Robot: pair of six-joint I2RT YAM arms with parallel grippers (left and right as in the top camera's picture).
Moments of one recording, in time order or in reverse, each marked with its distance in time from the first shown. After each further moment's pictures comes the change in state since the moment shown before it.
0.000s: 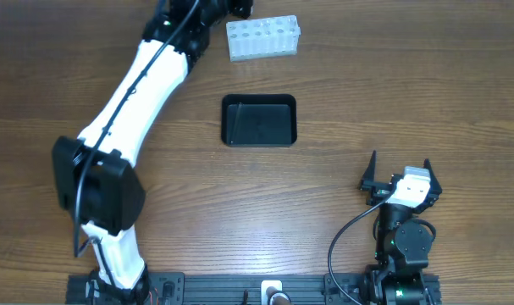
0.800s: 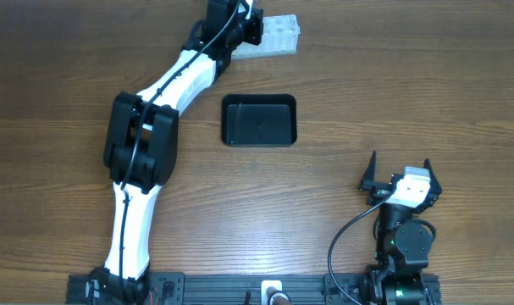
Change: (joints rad) left arm 0.001 0.391 0.000 0.334 0.000 -0.039; right arm 0.000 0.000 0.000 0.000 -0.001 0.000
